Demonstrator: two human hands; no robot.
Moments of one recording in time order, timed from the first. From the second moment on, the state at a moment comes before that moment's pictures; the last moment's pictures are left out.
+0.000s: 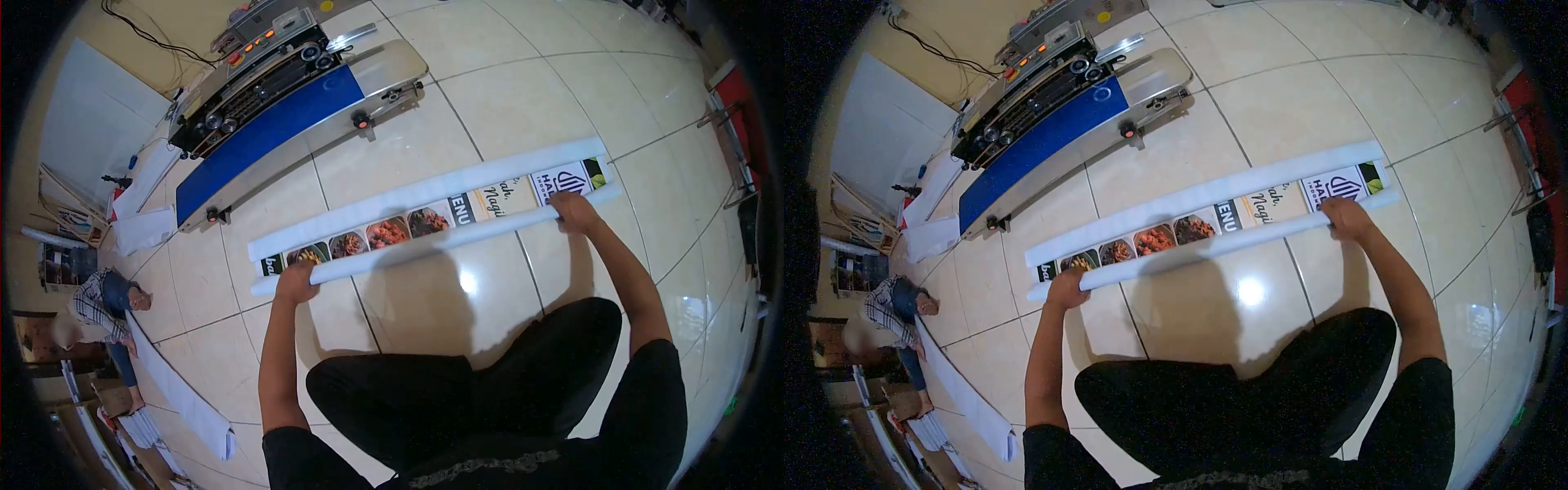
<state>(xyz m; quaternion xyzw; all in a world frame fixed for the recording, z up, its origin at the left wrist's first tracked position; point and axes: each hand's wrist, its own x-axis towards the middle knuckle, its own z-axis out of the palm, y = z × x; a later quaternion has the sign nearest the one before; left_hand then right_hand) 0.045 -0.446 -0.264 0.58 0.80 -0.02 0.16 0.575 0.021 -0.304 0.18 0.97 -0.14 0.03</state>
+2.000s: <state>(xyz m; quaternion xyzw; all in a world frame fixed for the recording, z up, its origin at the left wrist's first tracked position) 0.195 -0.394 -0.258 0.69 0.69 0.02 0.22 0.447 -0.133 -0.291 -0.03 0.95 -0.28 0.16</state>
